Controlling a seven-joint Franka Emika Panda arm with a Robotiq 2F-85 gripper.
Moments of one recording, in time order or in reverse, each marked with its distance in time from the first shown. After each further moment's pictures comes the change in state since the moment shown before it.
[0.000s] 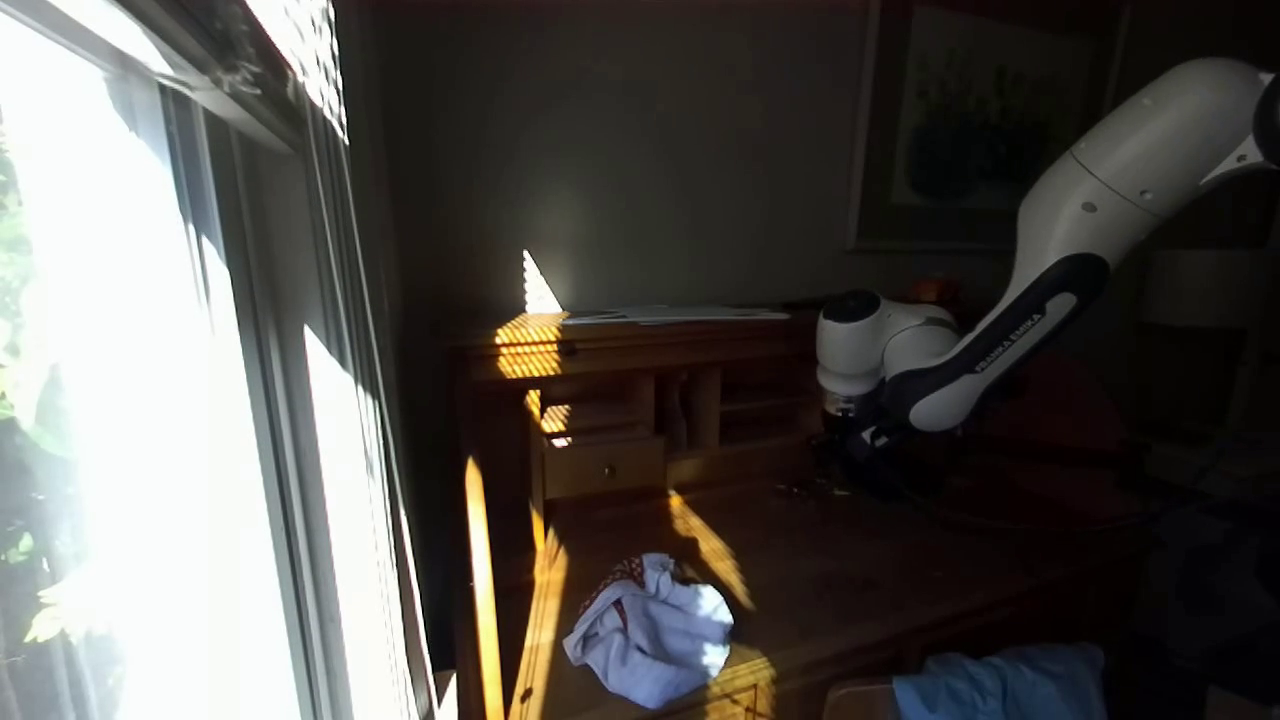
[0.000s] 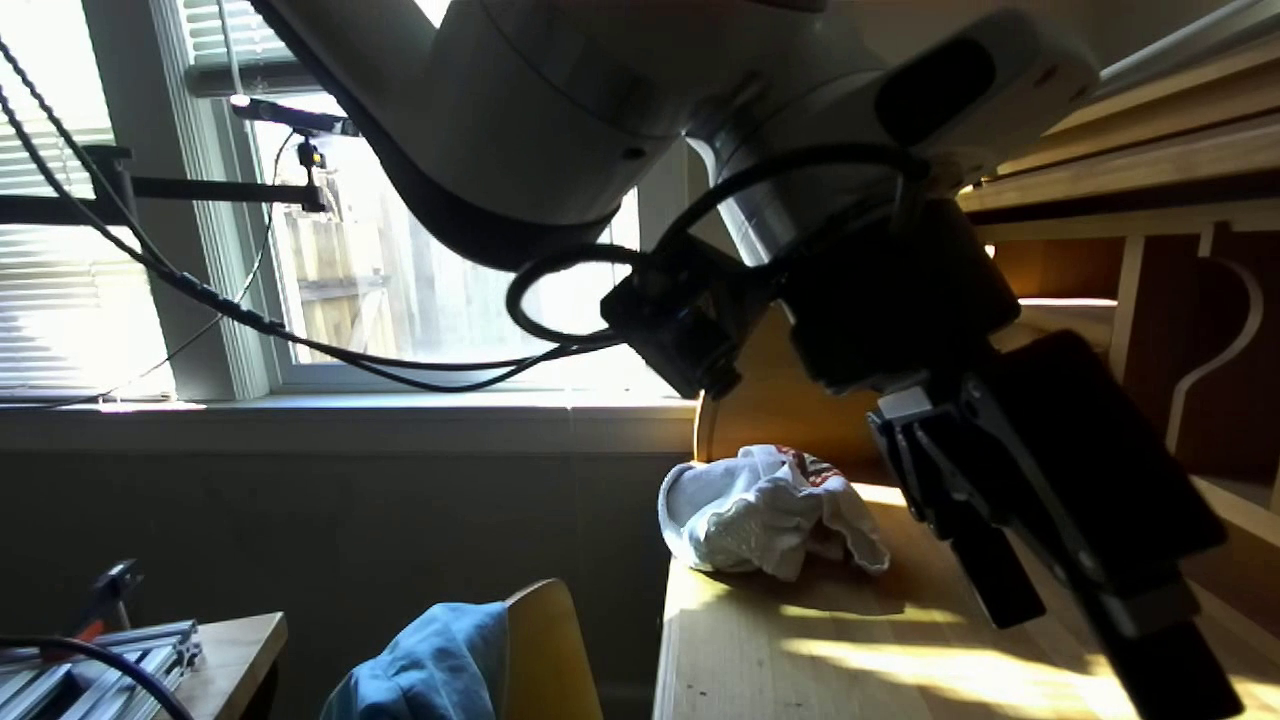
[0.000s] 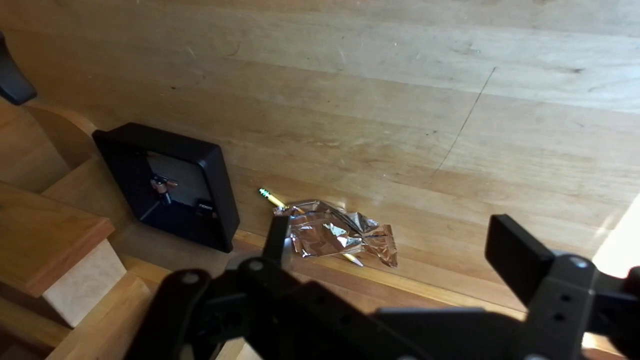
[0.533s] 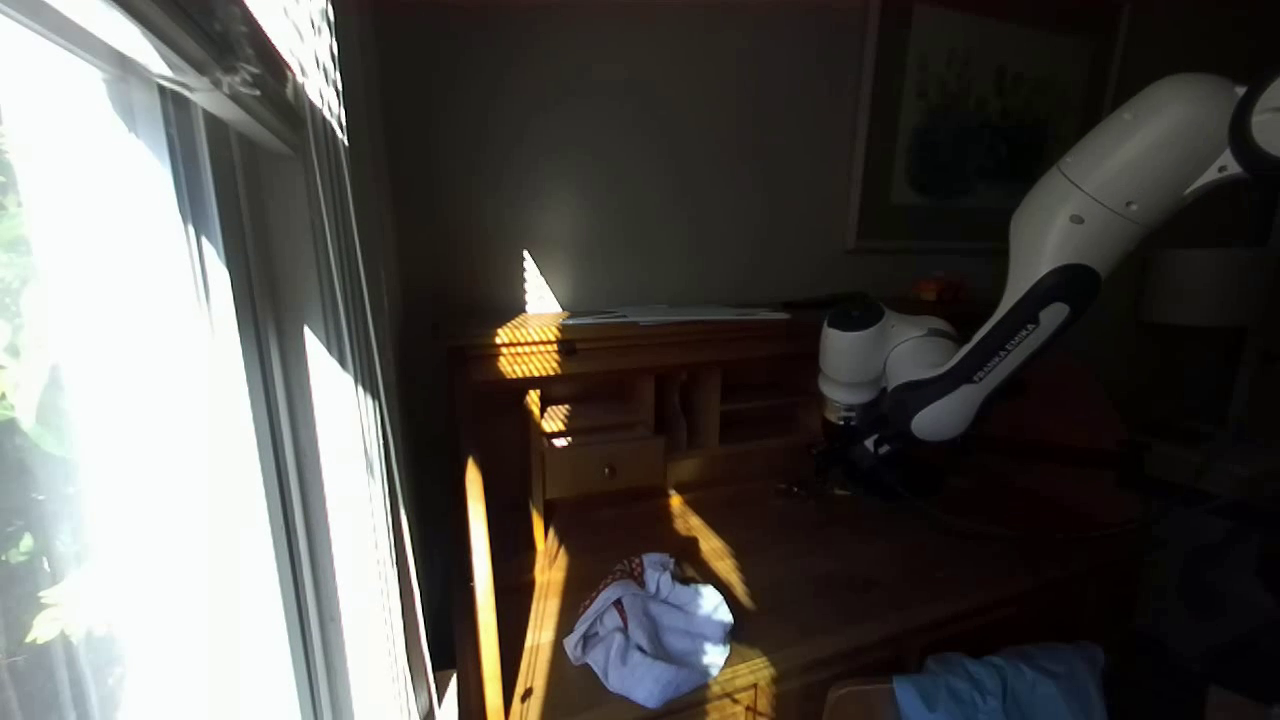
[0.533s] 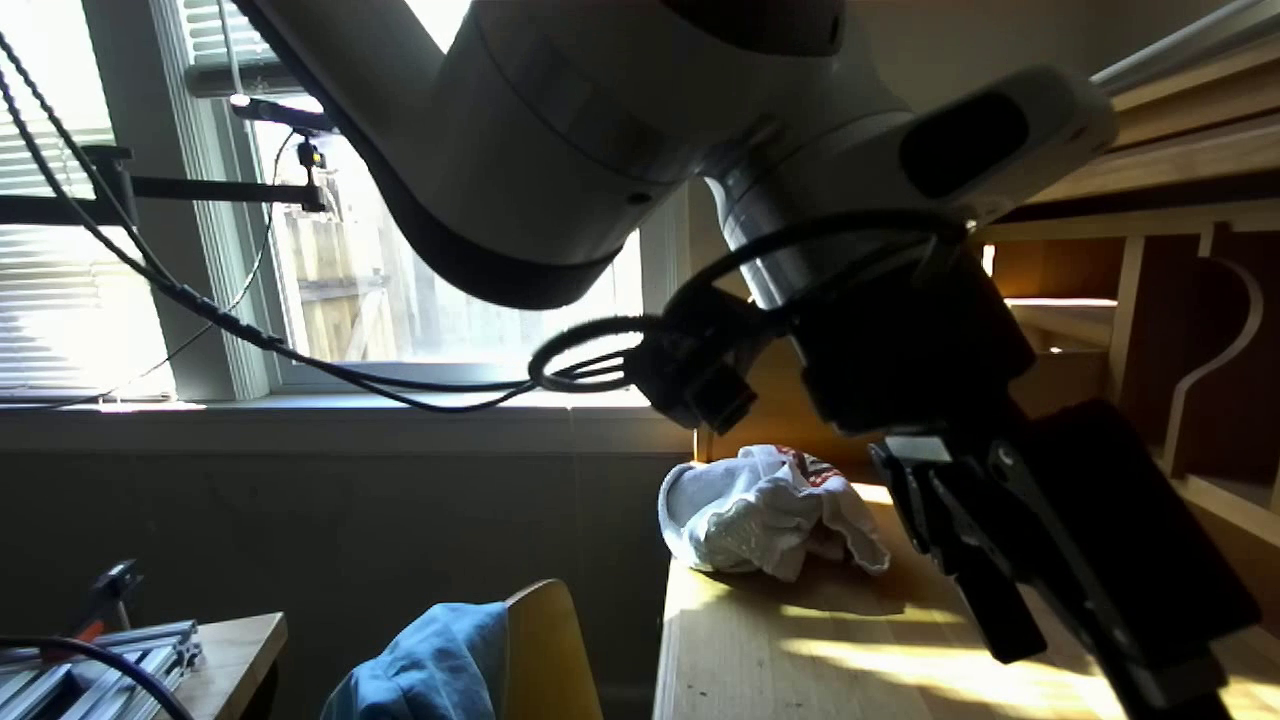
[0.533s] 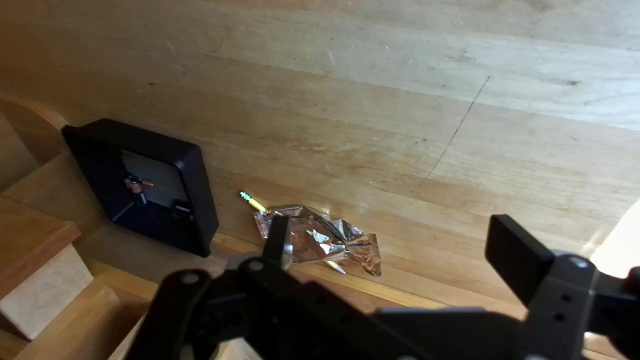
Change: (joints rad) arm 0.000 0.039 -0.025 0.000 -0.002 0.072 -0.040
